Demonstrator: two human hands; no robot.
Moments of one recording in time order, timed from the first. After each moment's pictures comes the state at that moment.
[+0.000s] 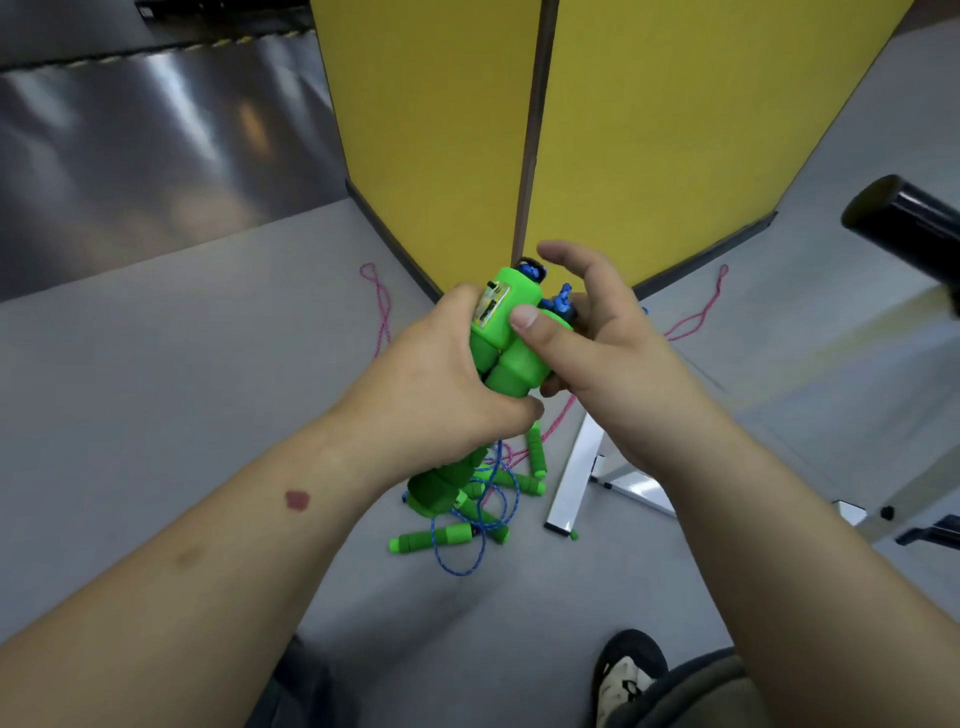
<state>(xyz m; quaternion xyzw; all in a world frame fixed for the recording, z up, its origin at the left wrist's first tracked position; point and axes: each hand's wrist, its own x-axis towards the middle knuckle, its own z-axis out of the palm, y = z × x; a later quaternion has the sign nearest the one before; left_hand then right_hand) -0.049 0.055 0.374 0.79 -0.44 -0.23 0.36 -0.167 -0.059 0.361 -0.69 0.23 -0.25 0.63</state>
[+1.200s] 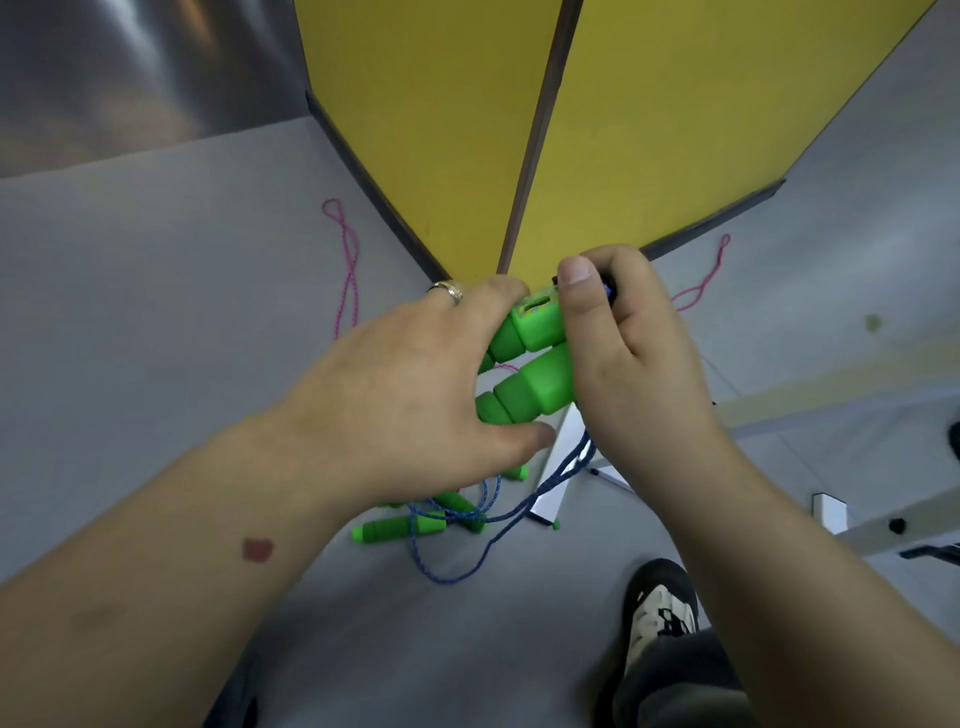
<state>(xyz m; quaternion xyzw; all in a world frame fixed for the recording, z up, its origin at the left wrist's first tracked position) 0.002 0.028 0.317 0.79 -0.56 -0.16 0.19 -0.123 -0.078 0.311 -0.77 0.34 -0.31 0.45</state>
